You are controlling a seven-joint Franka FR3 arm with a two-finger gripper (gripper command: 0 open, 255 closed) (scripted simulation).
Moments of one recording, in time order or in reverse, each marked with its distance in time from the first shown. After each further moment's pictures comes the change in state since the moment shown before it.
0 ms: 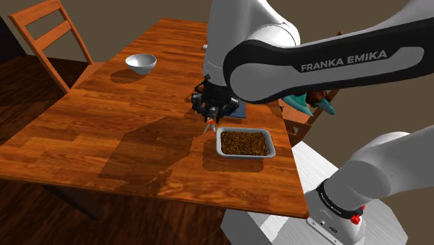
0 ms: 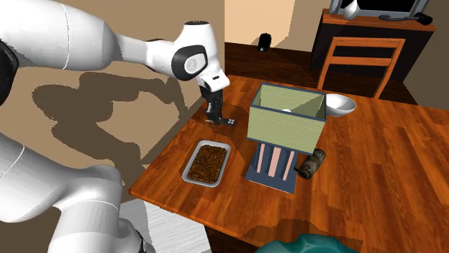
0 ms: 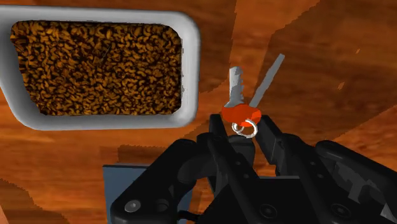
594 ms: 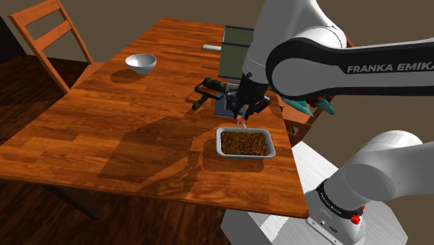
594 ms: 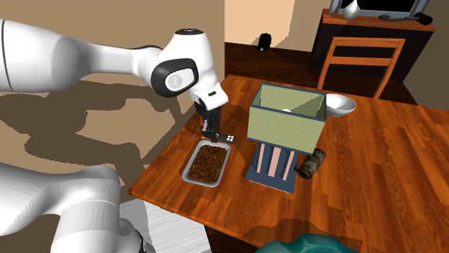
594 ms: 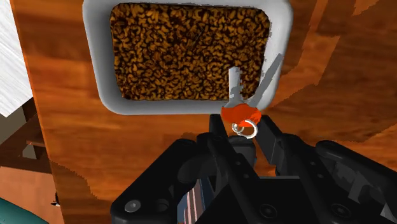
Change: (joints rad) arm 0.072 -0.264 -0.198 -0.228 0.073 -0.049 -0.199
